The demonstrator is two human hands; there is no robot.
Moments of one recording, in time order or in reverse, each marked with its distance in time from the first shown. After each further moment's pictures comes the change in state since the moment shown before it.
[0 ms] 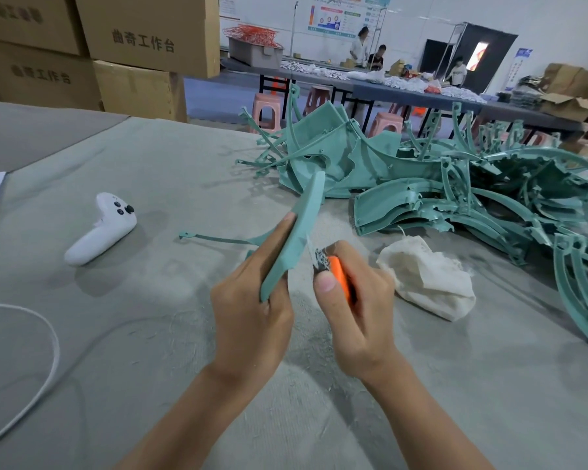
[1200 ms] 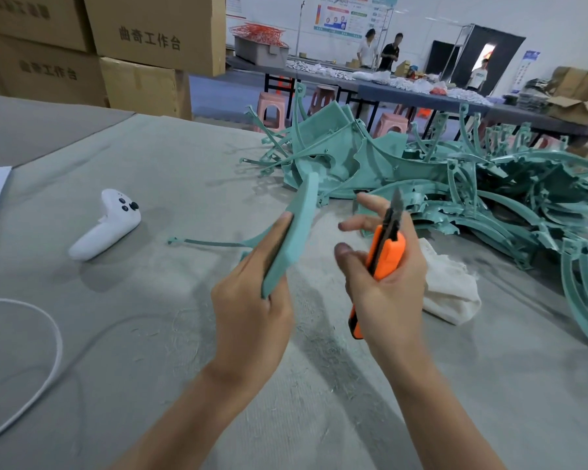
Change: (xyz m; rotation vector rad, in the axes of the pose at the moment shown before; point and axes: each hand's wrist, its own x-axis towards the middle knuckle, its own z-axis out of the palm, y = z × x) left_hand 0.001 -0.003 0.001 0.028 0.022 -0.028; right_hand 0.014 0.001 -0.013 0.122 0.169 0.315
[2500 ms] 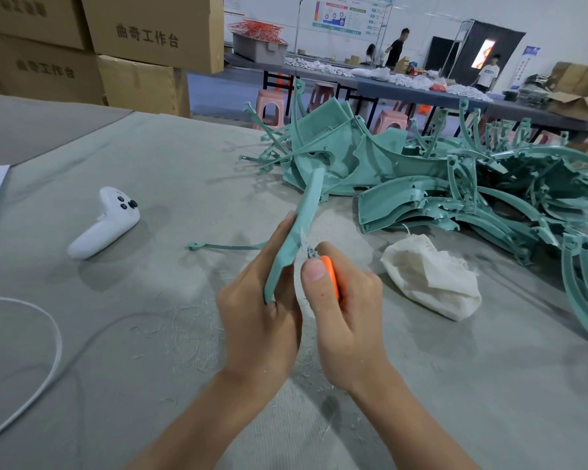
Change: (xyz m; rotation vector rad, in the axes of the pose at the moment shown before) left_hand -0.015 0.003 0.004 -0.154 -0.004 -0.190; right_hand -0.025 -0.002 0.026 -0.120 -0.147 -0.192
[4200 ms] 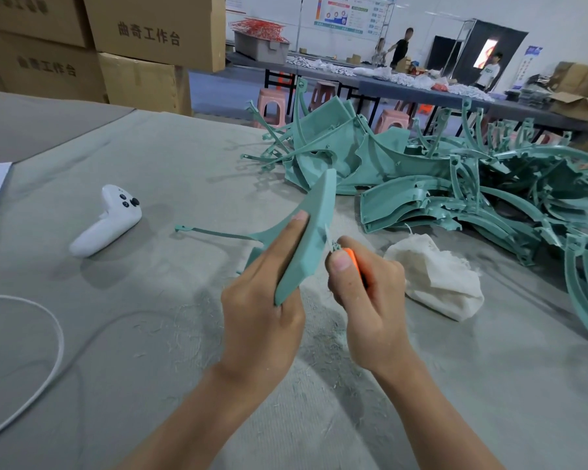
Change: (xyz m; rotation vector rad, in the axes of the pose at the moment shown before) left_hand 0.008 0.005 -0.007 0.108 -0.104 0.135; right_hand 0.008 0.013 -0.017 0.025 -0.024 -0.003
